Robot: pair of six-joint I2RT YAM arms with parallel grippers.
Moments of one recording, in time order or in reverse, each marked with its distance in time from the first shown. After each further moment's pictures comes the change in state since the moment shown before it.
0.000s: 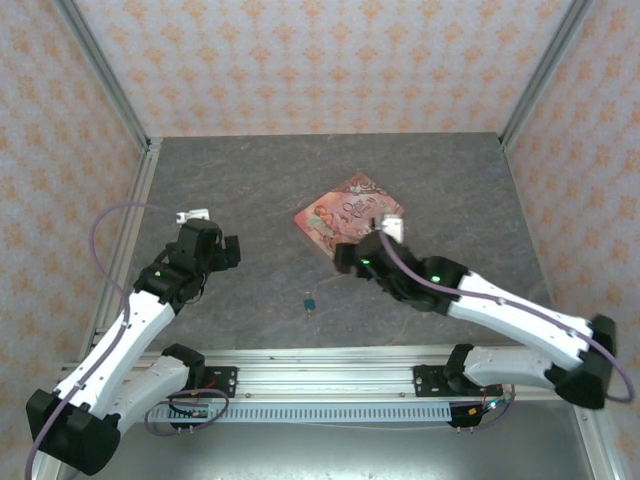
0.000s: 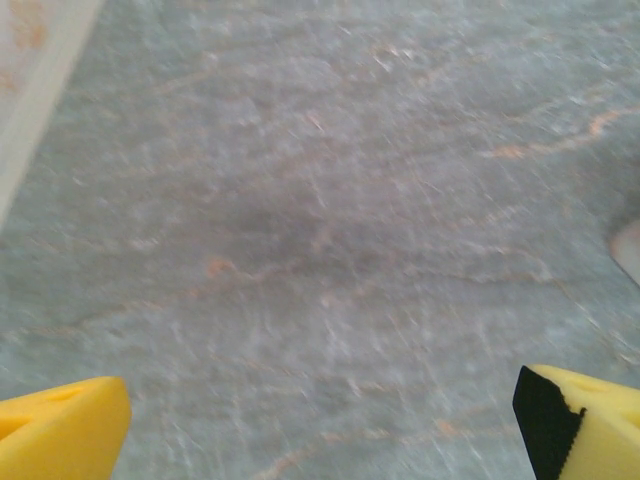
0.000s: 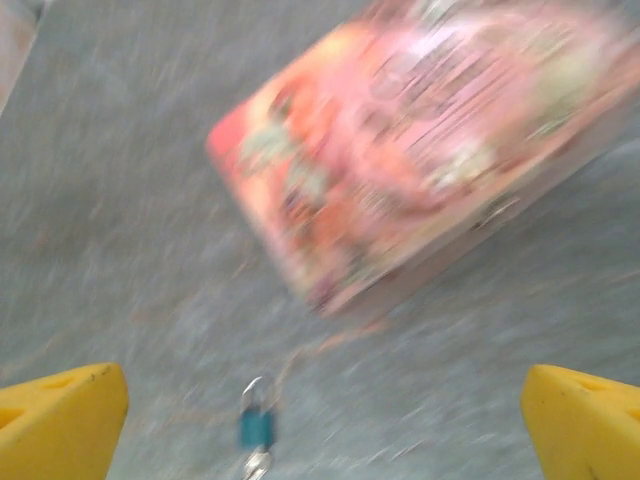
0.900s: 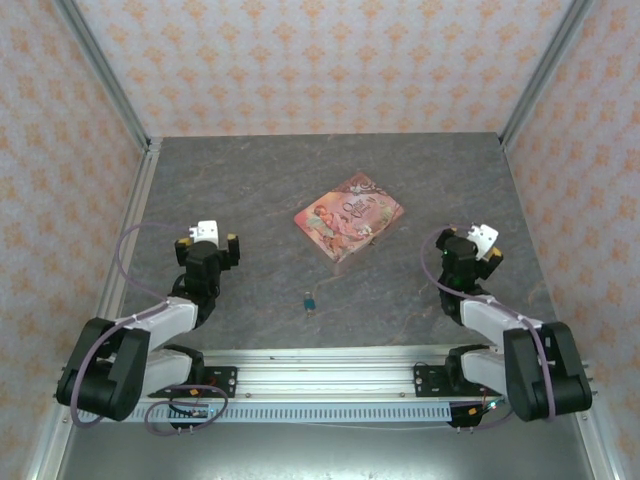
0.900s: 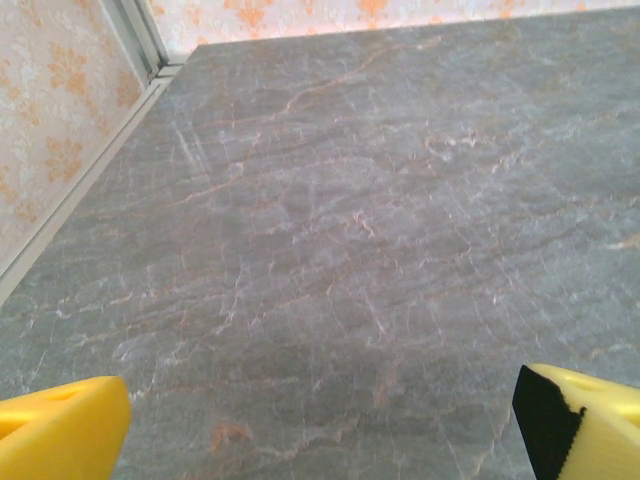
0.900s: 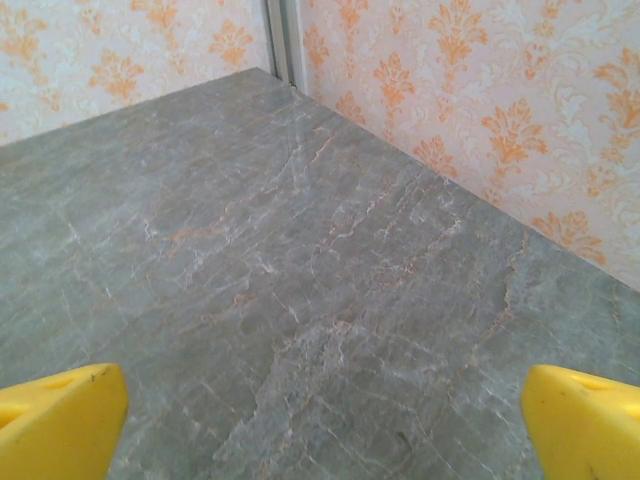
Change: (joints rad) left arm 0.124 0.308 -0.504 1.205 -0.030 0.303; right arm -0.849 0.134 -0.704 1.213 0.148 -0.475
